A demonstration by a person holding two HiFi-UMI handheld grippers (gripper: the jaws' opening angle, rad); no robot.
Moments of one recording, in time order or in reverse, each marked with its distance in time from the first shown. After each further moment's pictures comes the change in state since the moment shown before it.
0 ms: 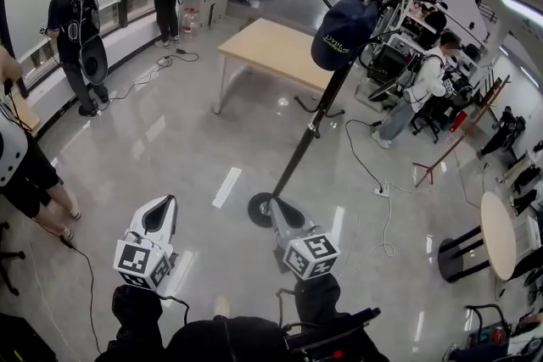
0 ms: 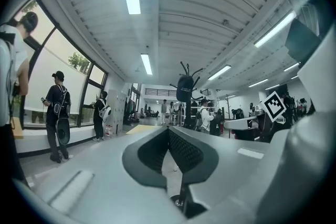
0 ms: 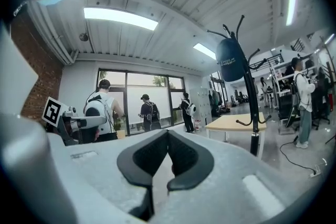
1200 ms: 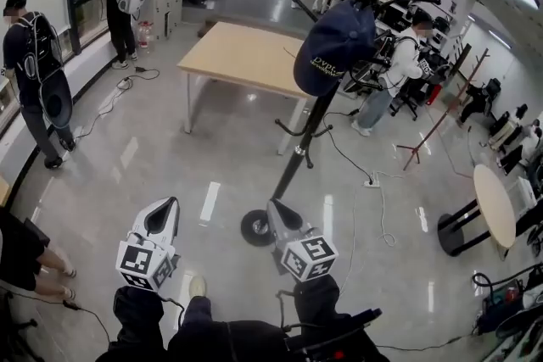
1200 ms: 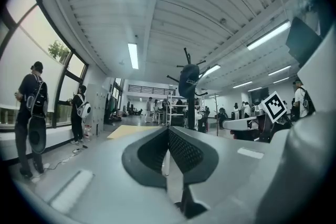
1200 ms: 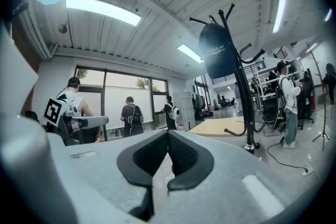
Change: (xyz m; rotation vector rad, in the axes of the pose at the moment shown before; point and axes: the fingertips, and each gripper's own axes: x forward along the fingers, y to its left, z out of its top) left arm 0.181 0.069 0.005 0.011 0.034 -0.216; right arm 0.117 -0.086 0.022 0.026 -0.043 -0.199
